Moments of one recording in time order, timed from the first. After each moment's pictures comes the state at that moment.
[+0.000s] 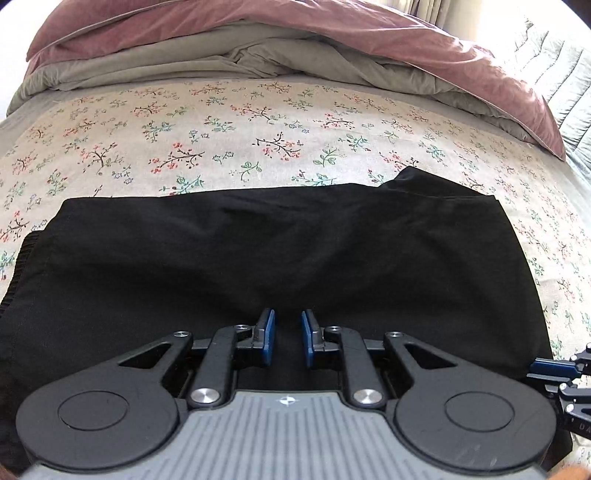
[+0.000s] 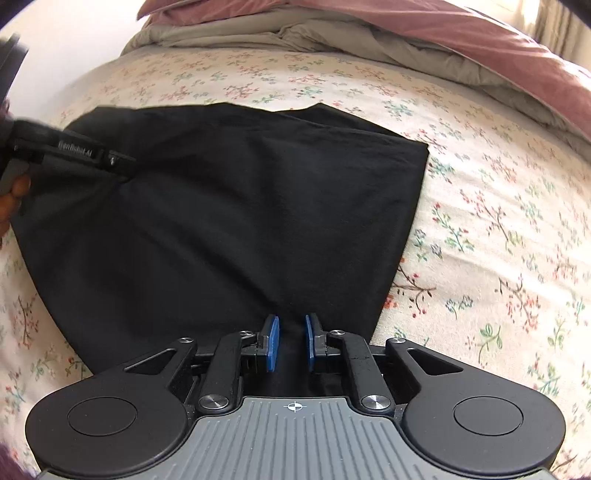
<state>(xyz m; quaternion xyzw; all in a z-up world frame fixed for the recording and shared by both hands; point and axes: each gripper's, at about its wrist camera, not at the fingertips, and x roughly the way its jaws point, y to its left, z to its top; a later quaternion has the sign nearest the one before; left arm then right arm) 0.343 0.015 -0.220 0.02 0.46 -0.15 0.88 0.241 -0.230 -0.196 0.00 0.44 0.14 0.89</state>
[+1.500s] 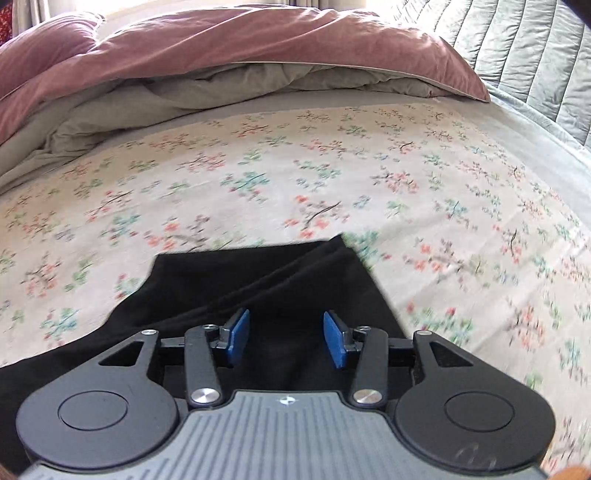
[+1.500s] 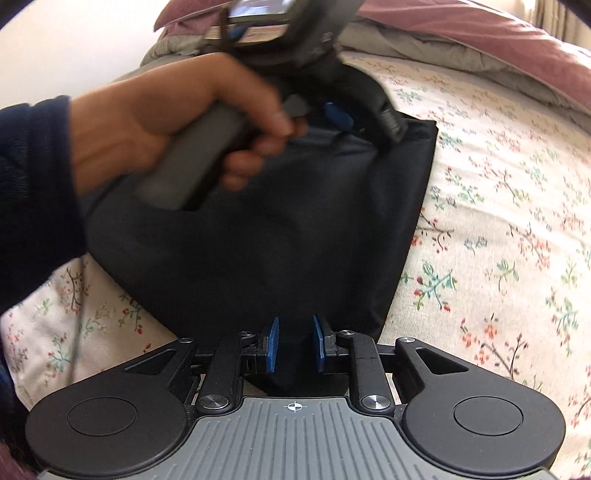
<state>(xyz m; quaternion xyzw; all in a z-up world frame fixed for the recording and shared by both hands) 0.382 -0.199 -0.236 0.13 0.40 -0.28 0.86 0.203 -0.235 -0.196 0.03 0.44 0.17 0.88</state>
